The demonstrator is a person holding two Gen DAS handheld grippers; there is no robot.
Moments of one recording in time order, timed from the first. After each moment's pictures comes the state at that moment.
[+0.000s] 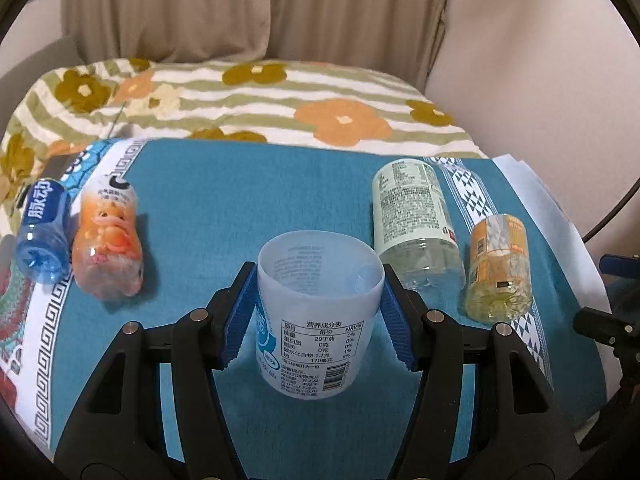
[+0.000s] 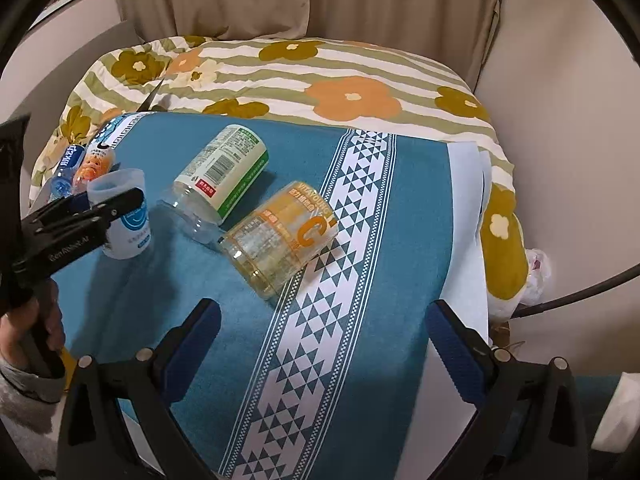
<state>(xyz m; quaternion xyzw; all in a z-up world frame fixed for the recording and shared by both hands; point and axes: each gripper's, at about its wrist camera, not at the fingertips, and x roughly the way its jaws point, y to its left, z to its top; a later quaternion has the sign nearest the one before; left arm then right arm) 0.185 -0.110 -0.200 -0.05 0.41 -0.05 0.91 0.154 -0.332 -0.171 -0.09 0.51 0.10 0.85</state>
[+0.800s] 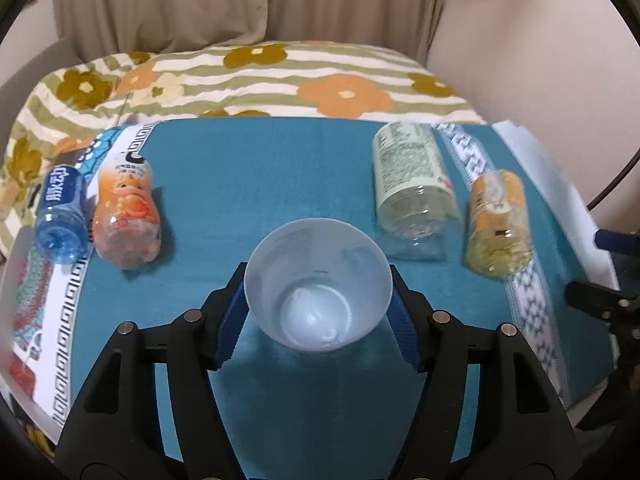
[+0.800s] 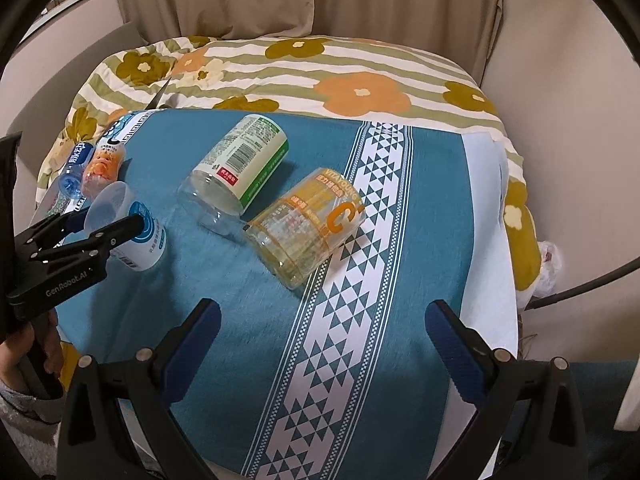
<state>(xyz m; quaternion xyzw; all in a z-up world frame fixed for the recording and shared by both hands) 0.161 -0.112 -0.202 -0.01 0.46 -0.04 0.89 0.143 -0.320 -0.178 -0.07 0.51 0.11 0.85</state>
